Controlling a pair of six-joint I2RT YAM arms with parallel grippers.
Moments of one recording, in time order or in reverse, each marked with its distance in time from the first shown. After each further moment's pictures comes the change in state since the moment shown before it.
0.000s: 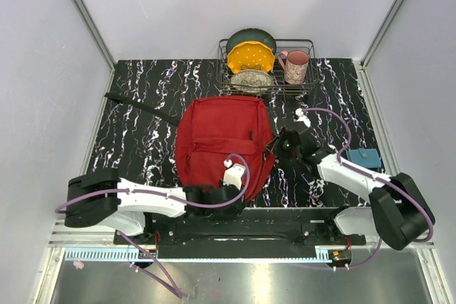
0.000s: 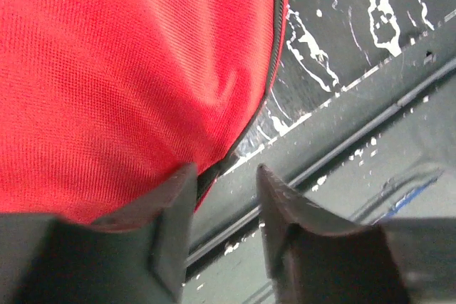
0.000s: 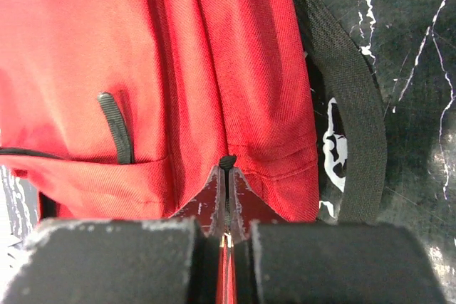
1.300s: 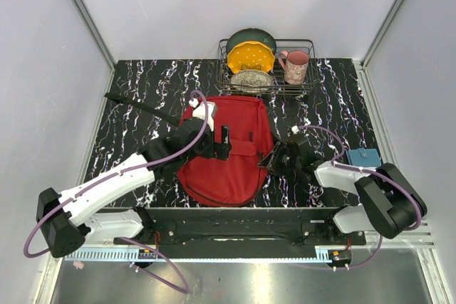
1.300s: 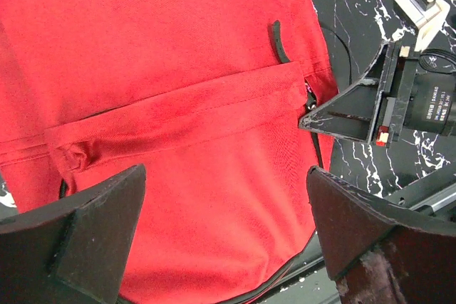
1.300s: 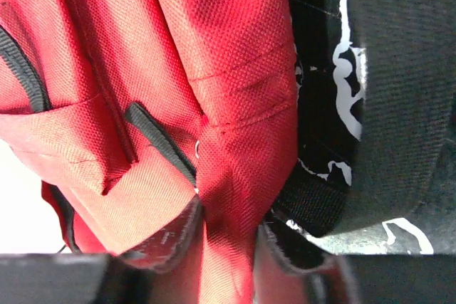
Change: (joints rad) left arm 0.492 -0.299 0.397 -0.496 0.093 0.317; right arm -0.015 0.061 -0.167 0.147 -0.299 0.142
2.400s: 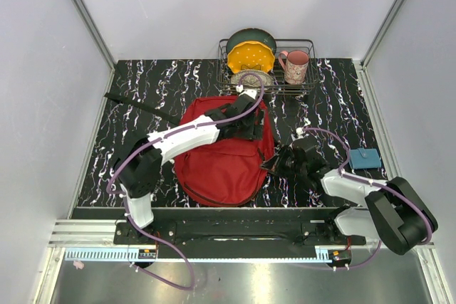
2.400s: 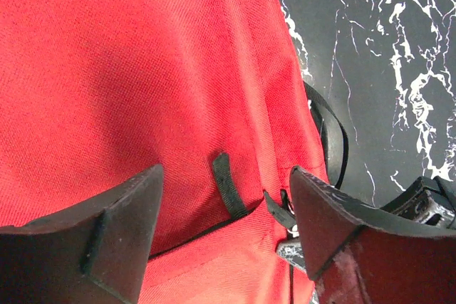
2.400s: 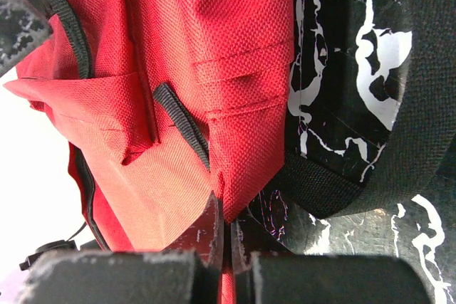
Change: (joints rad) left arm 0.035 0.724 0.455 0.068 0.124 -0.055; right arm -0.001 -0.114 -0.083 0.069 -0.014 0.018
